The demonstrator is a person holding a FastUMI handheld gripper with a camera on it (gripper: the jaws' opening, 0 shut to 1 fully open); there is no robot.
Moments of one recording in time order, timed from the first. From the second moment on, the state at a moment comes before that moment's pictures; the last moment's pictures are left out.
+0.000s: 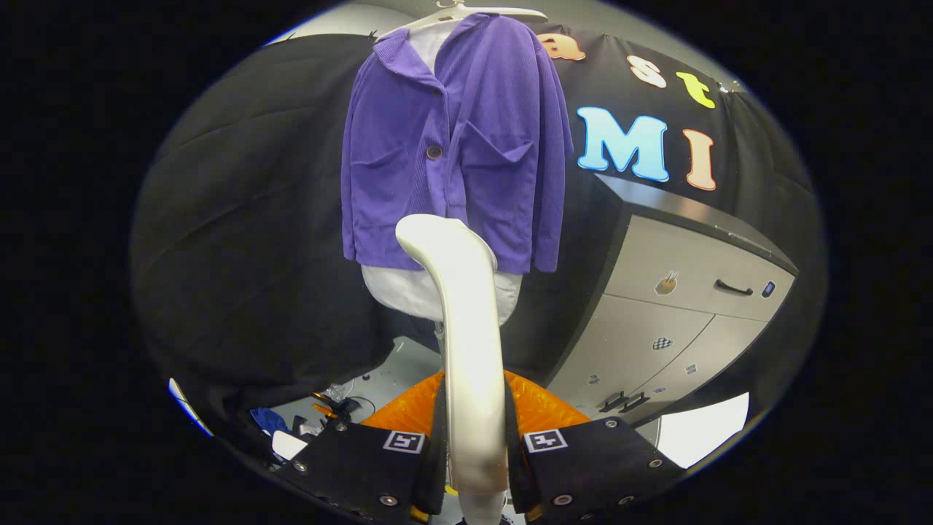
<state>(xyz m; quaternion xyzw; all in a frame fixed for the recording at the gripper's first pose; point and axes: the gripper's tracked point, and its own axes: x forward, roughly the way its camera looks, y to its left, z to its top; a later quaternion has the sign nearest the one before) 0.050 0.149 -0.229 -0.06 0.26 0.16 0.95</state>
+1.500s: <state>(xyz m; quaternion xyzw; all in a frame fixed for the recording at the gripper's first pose) 0.132 0.344 0.129 -0.01 -0.13 0.13 0.98</state>
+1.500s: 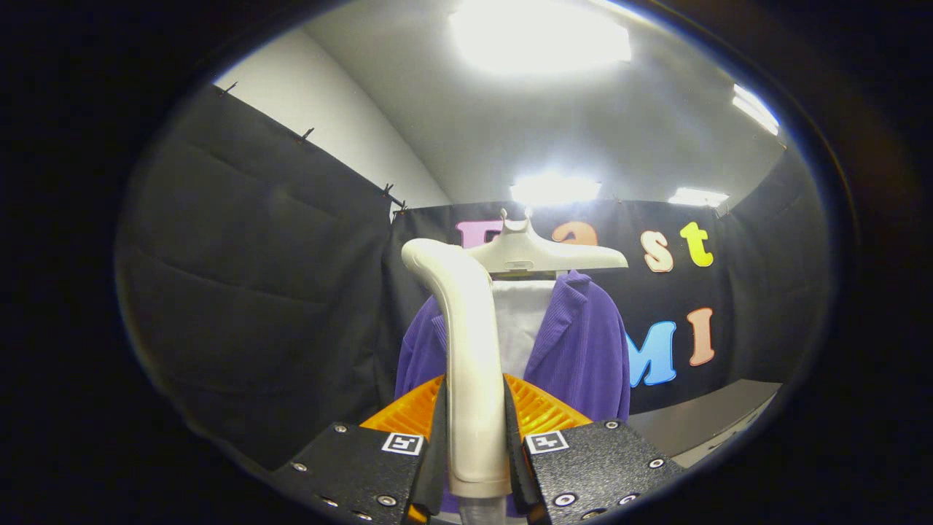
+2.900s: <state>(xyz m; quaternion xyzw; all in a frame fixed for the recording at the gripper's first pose) 0.176 0.356 -0.026 -0.03 0.04 0.08 1.00</state>
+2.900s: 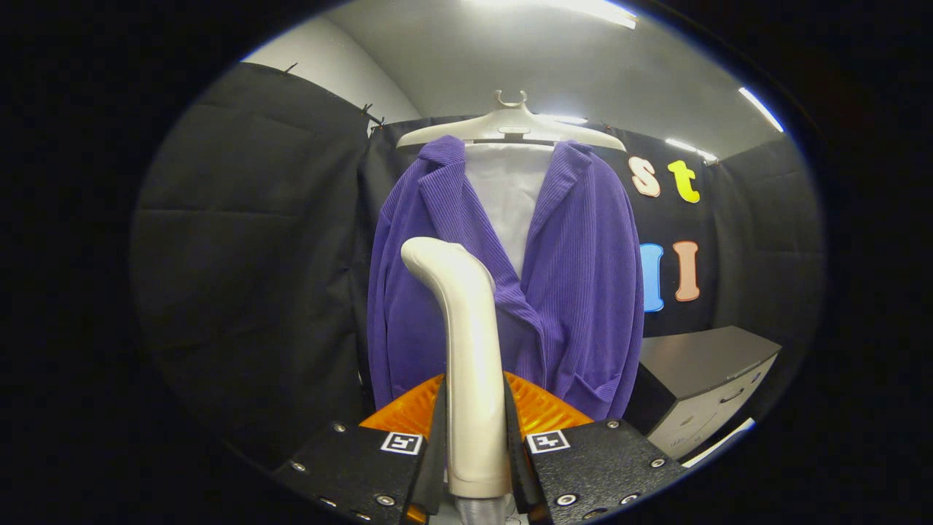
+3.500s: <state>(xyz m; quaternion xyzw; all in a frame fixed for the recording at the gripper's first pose) 0.157 0.348 -0.104 -0.05 0.12 0.08 0.99</state>
